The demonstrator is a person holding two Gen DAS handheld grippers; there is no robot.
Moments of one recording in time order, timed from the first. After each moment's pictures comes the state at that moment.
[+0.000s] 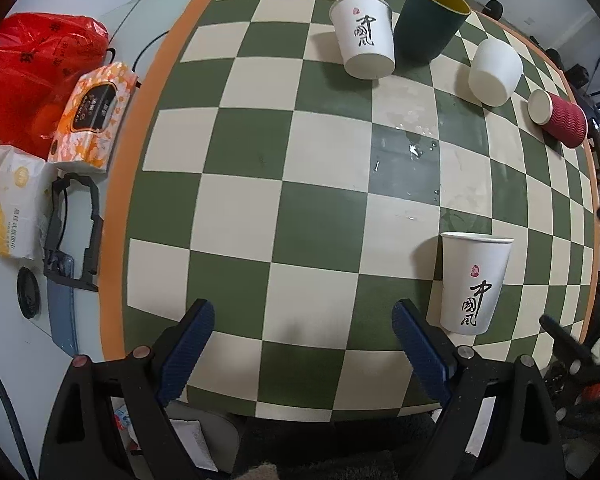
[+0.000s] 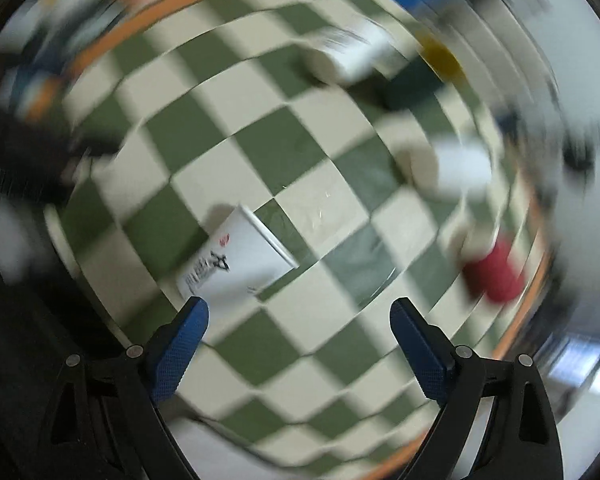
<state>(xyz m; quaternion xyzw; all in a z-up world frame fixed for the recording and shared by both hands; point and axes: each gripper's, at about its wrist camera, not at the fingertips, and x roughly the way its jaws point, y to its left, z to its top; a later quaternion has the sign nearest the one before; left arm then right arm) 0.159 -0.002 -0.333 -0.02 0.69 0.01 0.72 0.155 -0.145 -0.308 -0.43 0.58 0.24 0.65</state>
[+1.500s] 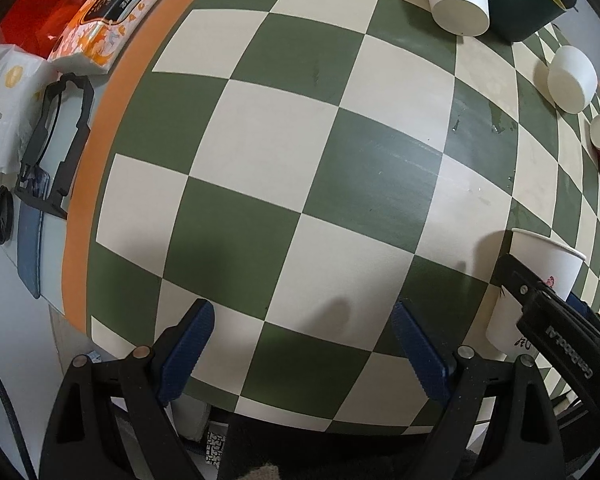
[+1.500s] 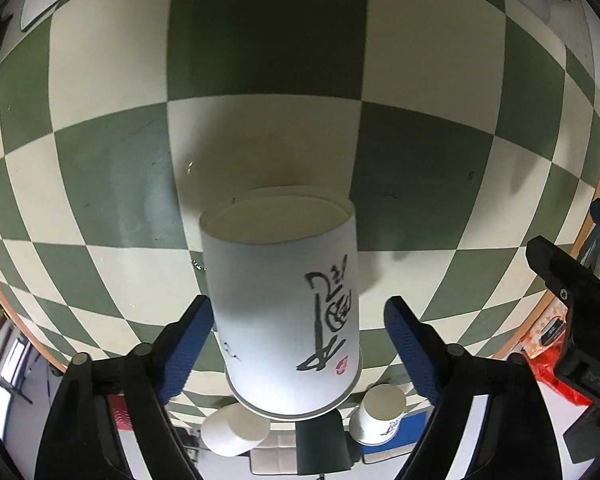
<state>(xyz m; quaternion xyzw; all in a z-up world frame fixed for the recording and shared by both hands) 0.137 0.027 -0.401 -0.09 0.73 0.08 0.68 0.061 -0.185 -0.457 -0.88 0.01 0.47 0.03</state>
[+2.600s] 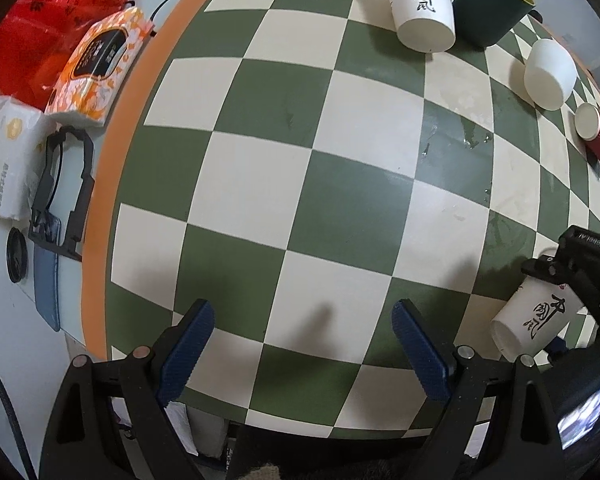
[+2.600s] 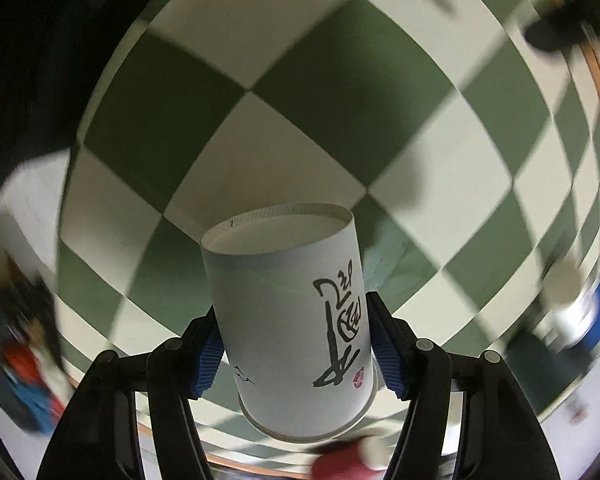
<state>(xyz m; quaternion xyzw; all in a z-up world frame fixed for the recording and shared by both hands) 0.162 0.010 -0.368 -0.05 0.71 0.06 0.70 0.098 -0.131 -0.436 -0.73 0.41 0.48 0.28</state>
